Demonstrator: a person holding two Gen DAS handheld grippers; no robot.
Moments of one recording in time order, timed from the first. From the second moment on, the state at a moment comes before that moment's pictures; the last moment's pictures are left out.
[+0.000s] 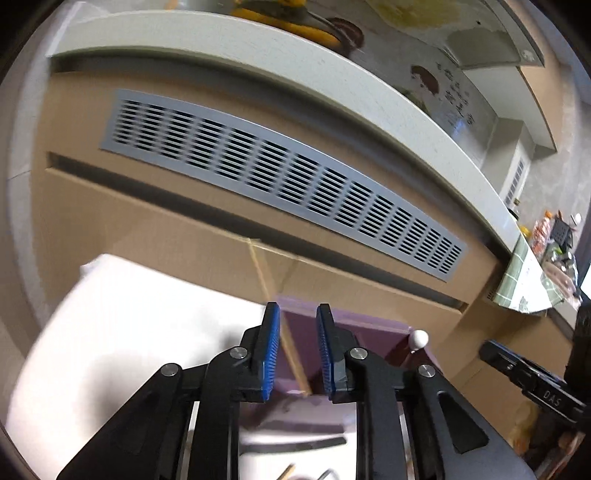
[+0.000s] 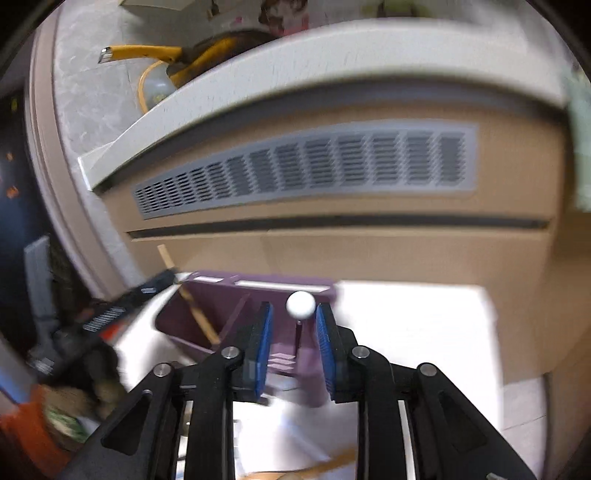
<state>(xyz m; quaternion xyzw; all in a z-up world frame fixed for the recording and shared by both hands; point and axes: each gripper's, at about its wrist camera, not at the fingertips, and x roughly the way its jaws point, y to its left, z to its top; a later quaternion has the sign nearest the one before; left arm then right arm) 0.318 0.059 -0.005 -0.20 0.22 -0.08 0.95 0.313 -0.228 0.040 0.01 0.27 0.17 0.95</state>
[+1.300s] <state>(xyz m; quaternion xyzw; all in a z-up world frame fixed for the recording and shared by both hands) 0.185 0.049 -0.068 -0.11 0.41 -0.11 0.90 0.201 -0.206 -0.044 -0.19 0.39 0.19 0.88</state>
